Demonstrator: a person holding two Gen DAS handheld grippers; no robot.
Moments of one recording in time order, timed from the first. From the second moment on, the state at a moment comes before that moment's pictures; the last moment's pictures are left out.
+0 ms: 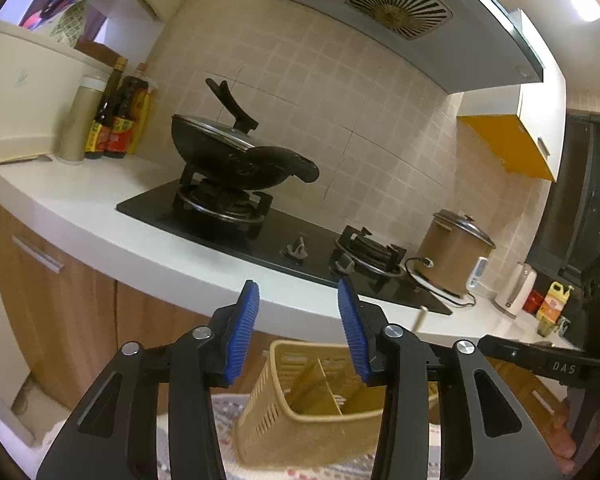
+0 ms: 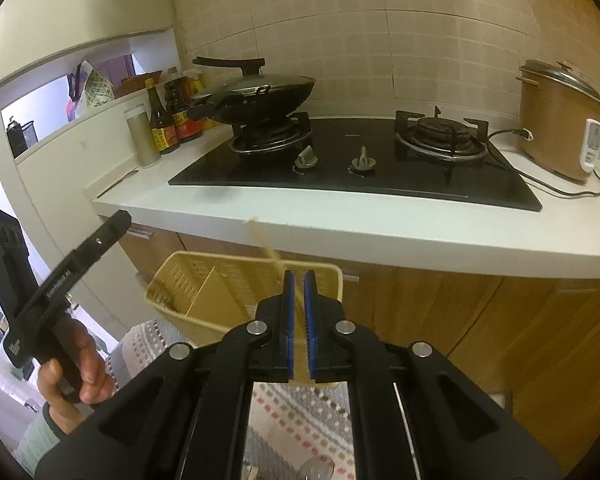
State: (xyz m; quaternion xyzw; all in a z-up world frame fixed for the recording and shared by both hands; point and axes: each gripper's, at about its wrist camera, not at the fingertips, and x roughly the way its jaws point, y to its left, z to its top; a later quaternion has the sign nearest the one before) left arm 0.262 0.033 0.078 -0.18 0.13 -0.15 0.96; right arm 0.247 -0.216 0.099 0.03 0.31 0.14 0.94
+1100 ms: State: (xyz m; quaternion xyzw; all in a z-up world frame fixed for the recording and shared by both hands) left arm 0.154 -0.017 -0.074 0.04 0.53 -0.15 0.83; right arm 0.199 -0.225 -0.058 0.08 0.58 0.10 0.81
